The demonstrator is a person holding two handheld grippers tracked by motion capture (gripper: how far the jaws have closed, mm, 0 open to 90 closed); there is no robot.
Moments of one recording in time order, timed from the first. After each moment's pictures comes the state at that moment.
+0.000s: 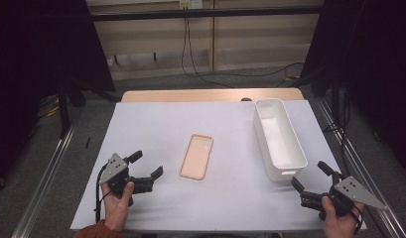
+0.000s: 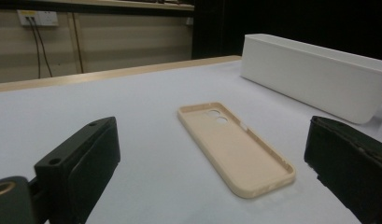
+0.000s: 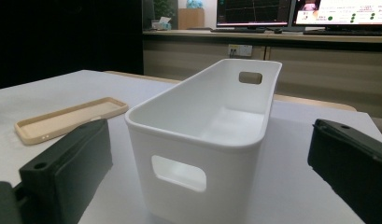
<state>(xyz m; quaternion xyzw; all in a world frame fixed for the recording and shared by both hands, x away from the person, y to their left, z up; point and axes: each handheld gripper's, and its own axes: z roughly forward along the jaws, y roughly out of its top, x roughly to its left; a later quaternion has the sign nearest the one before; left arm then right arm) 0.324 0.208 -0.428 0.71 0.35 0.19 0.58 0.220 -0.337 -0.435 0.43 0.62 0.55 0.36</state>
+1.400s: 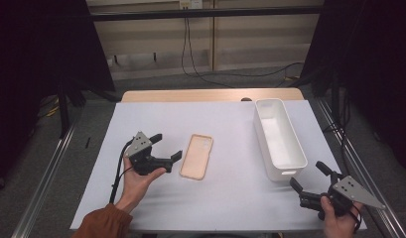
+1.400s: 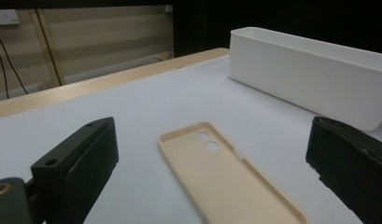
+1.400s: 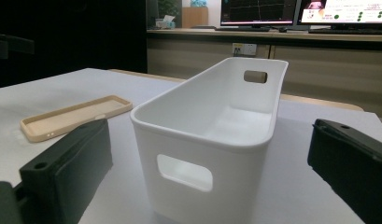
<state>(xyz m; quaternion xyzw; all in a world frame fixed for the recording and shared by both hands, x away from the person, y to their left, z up) 0.378 0.156 -0.409 0.75 0.30 0.17 0.57 0.221 -0.335 -0.436 0.43 0.63 0.55 0.35</state>
